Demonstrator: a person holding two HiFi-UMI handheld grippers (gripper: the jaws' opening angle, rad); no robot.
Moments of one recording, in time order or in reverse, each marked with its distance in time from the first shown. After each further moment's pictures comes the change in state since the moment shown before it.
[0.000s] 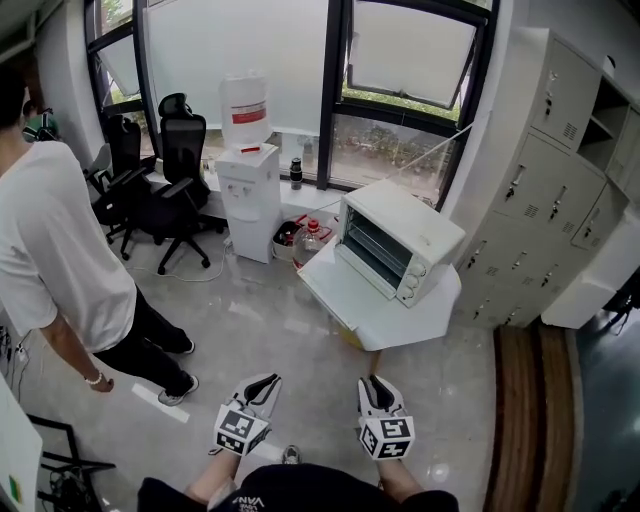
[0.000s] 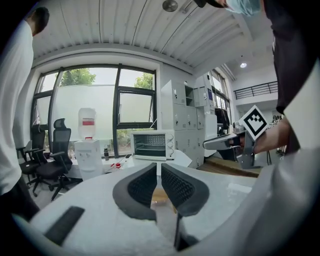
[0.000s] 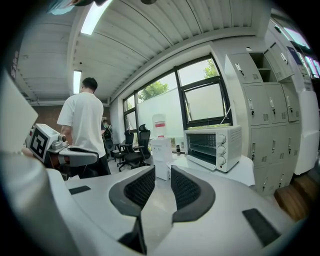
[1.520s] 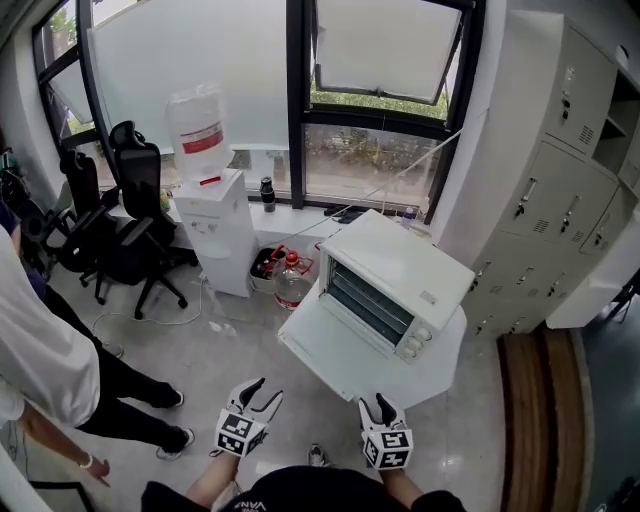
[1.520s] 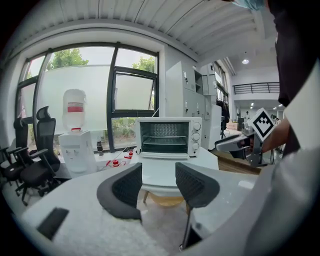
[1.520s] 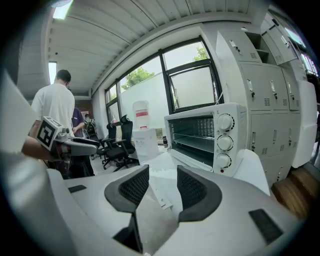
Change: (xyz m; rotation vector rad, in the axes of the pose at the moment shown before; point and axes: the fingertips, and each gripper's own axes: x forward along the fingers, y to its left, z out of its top) left arm 0.226 0.159 -0.011 -0.004 0.126 -0.089; right arm 0.199 -0.119 -0.007 0.078 0.118 -0.124
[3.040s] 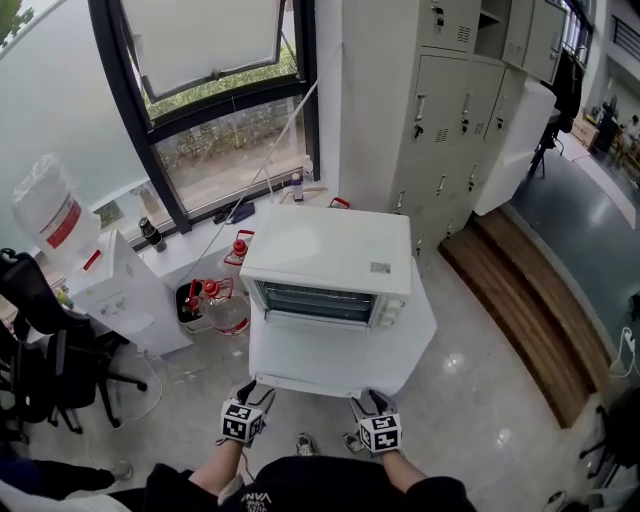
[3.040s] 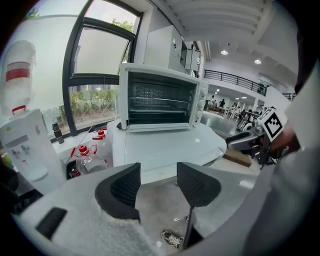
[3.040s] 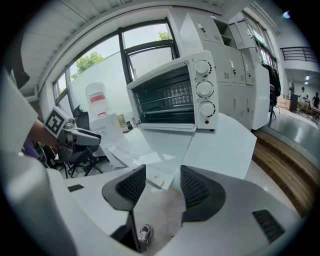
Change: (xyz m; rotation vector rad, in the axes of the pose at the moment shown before) left arm 0.179 0.094 -0.061 0.096 0.325 -0.447; right arm 0.078 -0.007 -0.098 0.283 0.179 -0.430
